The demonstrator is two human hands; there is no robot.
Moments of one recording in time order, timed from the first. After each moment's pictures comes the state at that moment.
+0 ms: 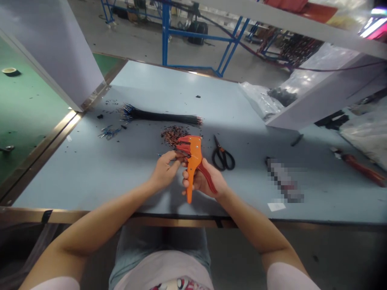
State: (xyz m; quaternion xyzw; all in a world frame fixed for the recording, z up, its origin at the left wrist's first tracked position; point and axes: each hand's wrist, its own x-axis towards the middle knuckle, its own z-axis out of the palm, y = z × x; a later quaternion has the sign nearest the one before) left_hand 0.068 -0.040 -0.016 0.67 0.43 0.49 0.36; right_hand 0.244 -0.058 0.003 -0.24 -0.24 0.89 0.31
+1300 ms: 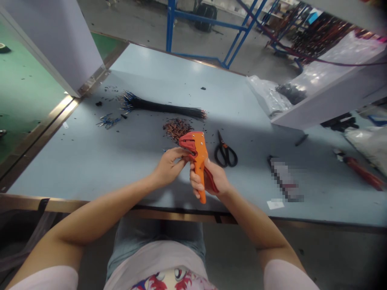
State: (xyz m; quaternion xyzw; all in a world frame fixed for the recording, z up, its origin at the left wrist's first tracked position) left_hand 0.073 -0.044 -0.017 0.68 0.39 0.49 0.37; right_hand 0.247 -0.064 0.002 -0.25 -0.28 0.88 0.30
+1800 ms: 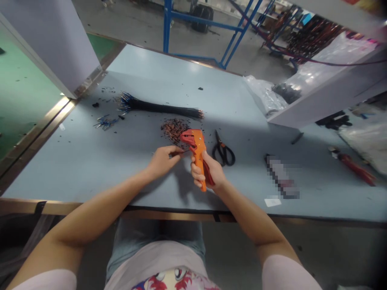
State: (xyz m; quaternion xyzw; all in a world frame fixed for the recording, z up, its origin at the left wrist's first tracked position) left_hand 0.060 -0.026 -0.023 0.70 0.49 0.37 0.38; right_hand 0.246 -0.049 -0.001 -0.32 -0.24 0.85 0.33
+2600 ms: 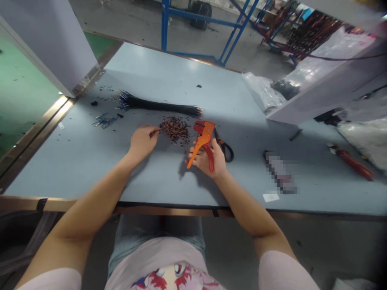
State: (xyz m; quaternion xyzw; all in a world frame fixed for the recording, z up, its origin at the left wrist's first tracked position) left_hand 0.008 0.016 -0.019 0.67 0.60 0.39 0.21; right_hand 0.256 -0.026 -0.007 -0.31 -0.22 0.82 0.42
